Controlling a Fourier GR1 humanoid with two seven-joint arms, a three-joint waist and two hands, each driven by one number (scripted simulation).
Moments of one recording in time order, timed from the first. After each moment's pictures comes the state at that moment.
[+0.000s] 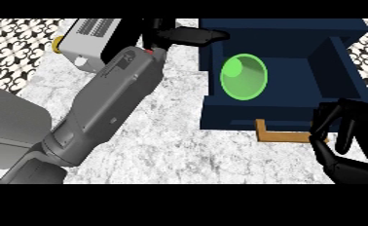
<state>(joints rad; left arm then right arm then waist) -1.10 0.14 -0.44 -0.78 0.81 0.42 -0.42 -0.05 -0.24 -0.11 -2.09 -0.24 0.36 0.15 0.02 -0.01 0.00</state>
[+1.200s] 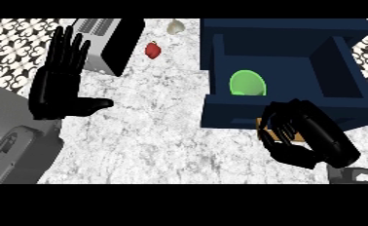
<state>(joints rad) -0.34 0.53 -0.31 -1.44 0.85 0.24 -0.36 -0.09 -0.35 0.17 -1.82 0.50 0.29 -0.09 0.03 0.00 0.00</state>
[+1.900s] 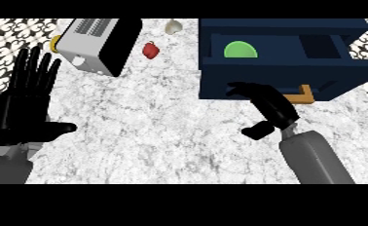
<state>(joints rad) -0.14 0.57 -0.15 -1.48 0.84 0.05 -0.38 -0.33 -0.24 0.23 -1.25 0.79 0.13 -0.22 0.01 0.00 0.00</state>
